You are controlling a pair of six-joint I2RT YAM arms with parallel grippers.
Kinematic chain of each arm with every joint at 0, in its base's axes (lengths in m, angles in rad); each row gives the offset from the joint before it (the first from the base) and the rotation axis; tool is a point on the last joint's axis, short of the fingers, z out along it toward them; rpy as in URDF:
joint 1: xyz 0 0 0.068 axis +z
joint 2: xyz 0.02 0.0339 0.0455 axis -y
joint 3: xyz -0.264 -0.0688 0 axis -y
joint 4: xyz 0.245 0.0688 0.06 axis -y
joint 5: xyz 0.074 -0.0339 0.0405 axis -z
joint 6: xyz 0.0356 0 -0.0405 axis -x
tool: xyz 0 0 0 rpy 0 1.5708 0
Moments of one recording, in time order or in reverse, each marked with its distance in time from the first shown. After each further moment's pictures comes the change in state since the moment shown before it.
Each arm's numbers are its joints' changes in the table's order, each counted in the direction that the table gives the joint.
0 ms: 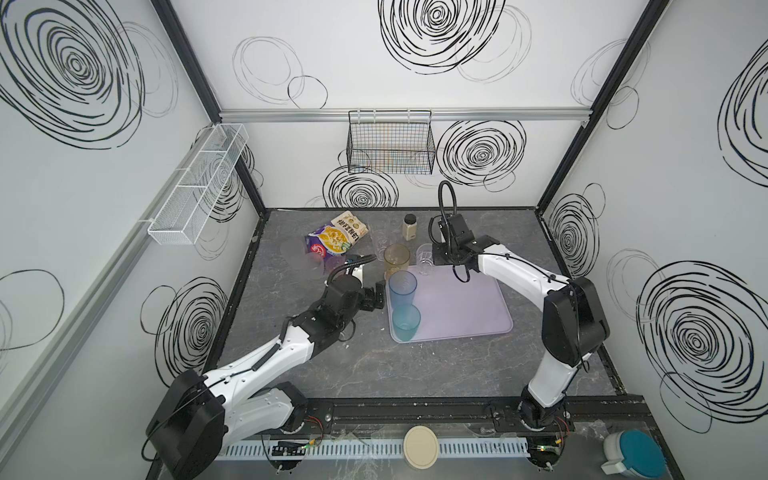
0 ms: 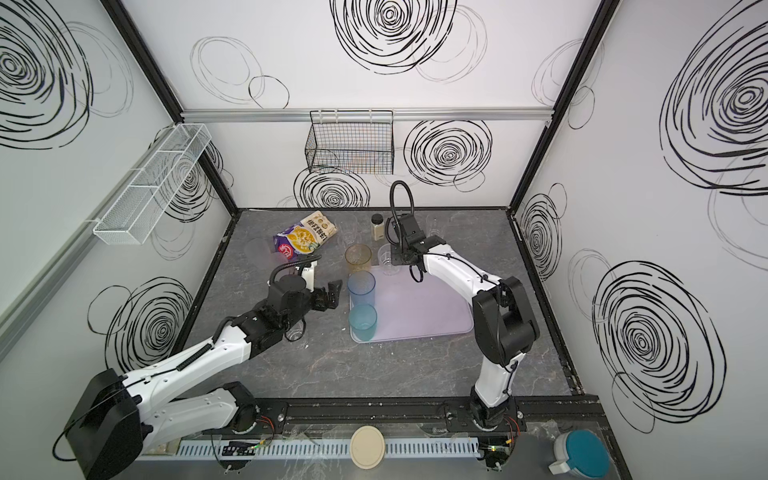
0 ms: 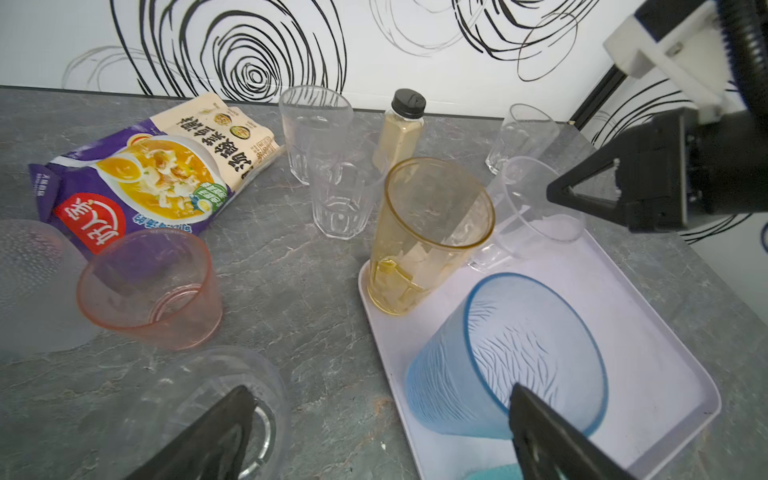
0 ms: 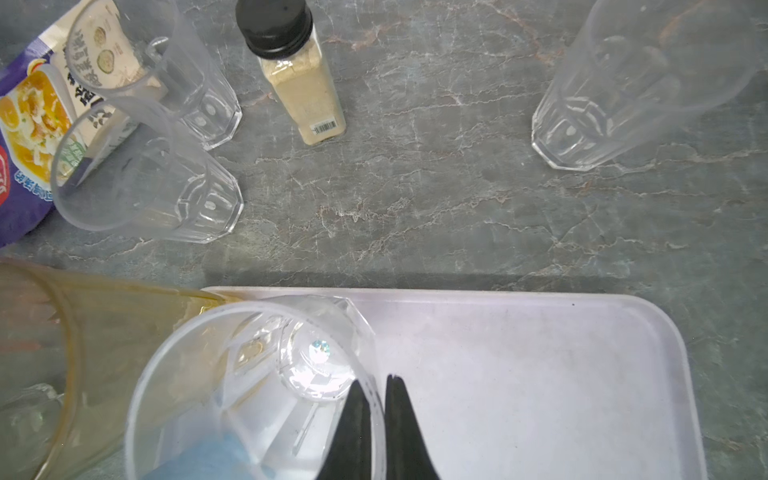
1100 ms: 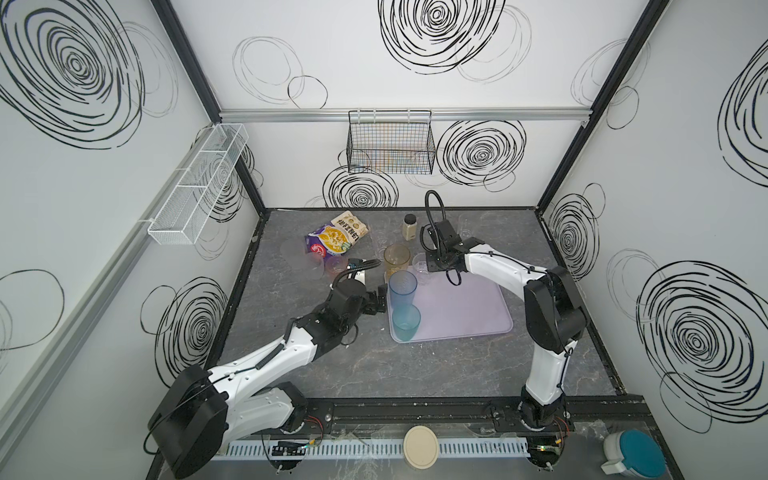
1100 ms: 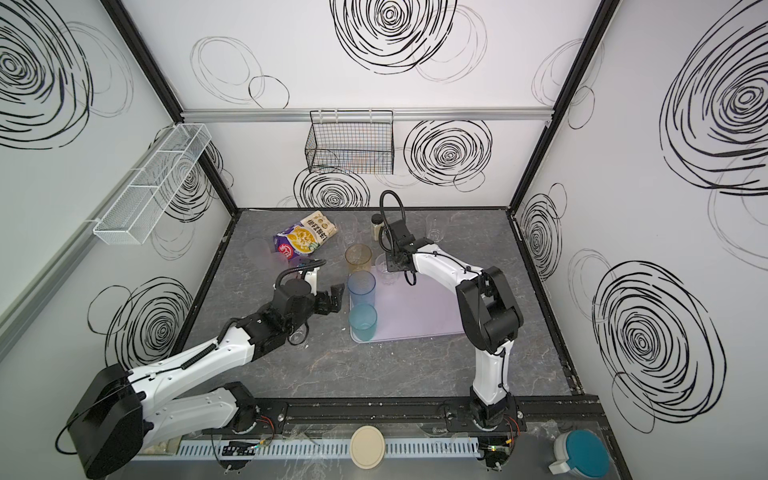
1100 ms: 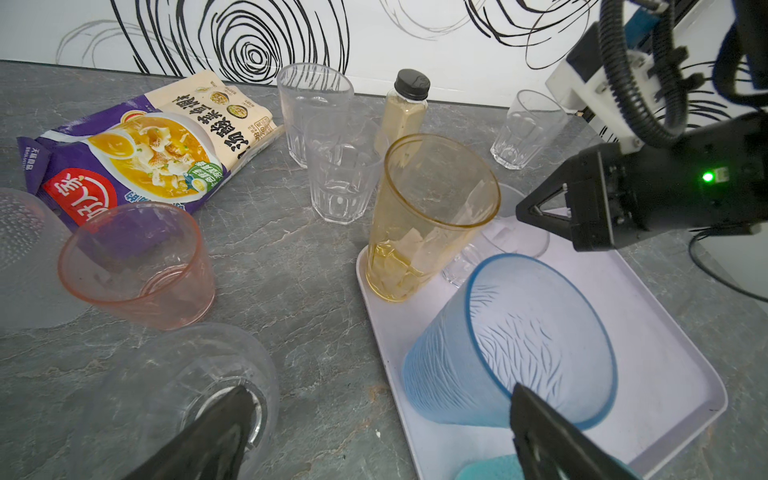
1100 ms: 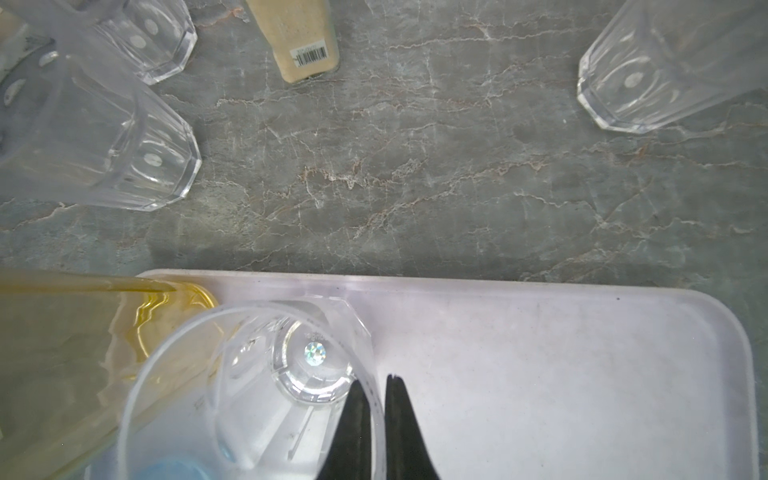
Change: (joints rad) left arm -0.024 -0.008 -0.014 0.005 -0.040 0.033; right arm 0.016 -0.113 0.035 -0.021 0.020 0.019
